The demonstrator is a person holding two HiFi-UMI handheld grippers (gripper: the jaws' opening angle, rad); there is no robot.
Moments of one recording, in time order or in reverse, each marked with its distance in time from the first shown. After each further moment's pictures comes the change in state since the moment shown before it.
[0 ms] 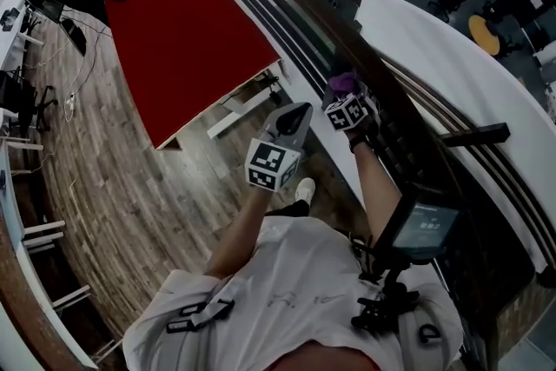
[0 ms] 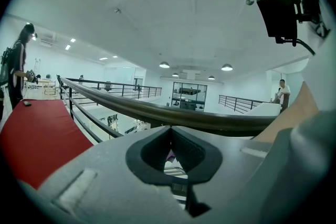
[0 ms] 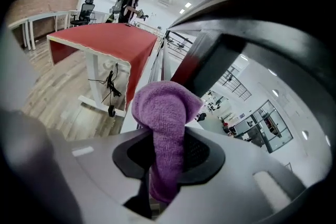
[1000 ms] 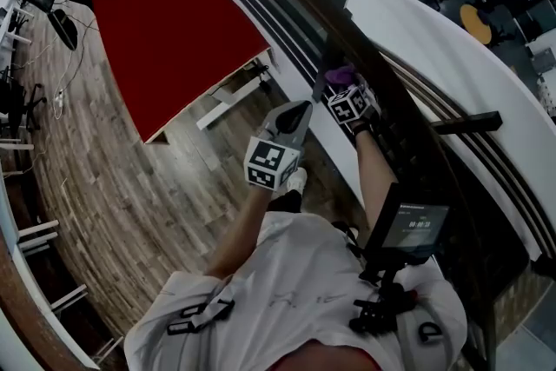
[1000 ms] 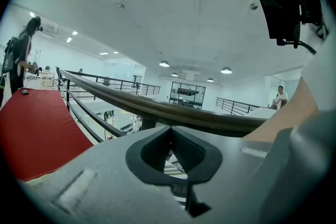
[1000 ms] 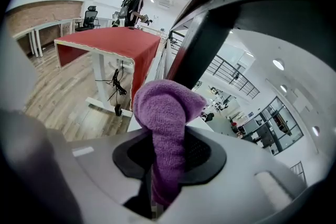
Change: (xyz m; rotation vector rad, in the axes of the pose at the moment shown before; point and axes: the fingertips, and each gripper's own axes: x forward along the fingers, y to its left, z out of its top) left arm 0.002 -0.019 -0.025 -0.057 0.017 -0.029; right arm 0.002 0.001 -0.023 0.021 -0.018 0.099
